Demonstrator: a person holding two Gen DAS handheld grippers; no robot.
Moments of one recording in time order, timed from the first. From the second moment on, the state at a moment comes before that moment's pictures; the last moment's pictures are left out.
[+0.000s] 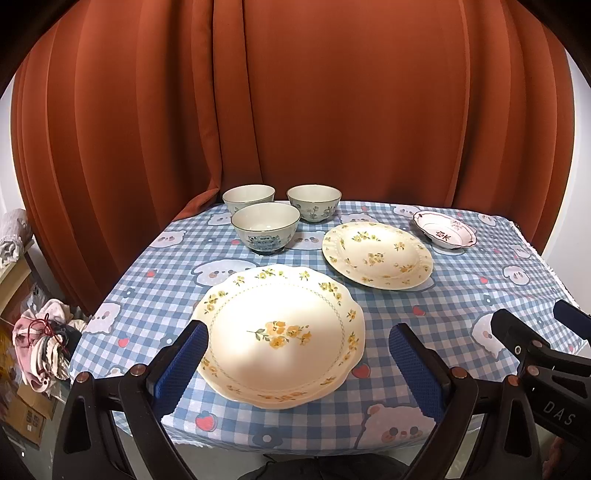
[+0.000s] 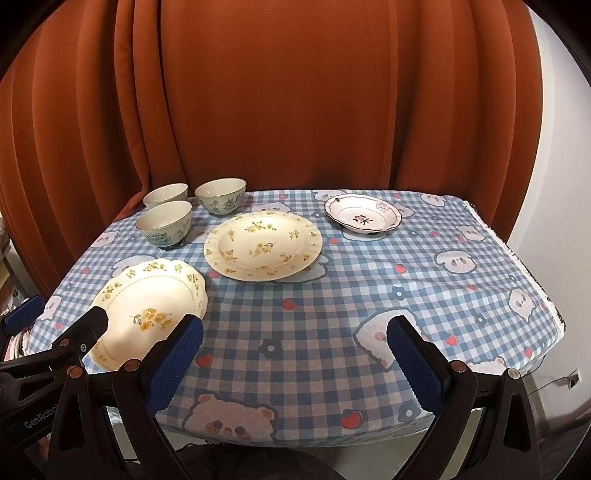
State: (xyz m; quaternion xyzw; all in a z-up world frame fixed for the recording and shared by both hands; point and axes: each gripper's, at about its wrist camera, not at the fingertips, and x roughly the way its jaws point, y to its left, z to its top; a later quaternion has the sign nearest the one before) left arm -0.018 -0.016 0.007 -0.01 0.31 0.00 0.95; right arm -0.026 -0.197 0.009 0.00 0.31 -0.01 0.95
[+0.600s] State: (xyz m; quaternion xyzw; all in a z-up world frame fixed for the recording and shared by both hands) left arm 0.009 0.016 0.003 0.00 0.34 0.02 0.94; right arm 0.004 -0.166 0.006 -0.01 0.34 0.00 0.94
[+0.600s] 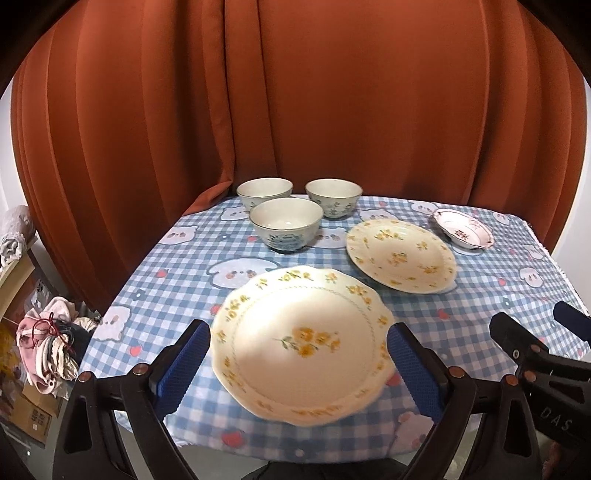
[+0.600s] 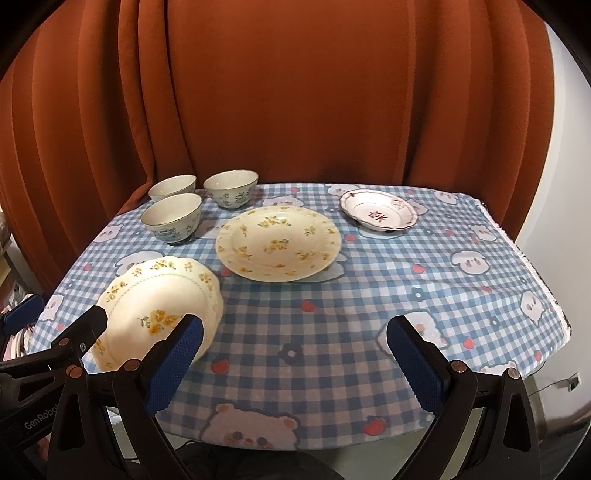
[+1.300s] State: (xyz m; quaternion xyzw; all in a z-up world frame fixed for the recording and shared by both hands) left arm 0.107 0.091 -0.052 0.01 0.46 0.00 0.89; right arm 0.092 -0.079 -0.042 0.00 0.44 -0.02 0.90
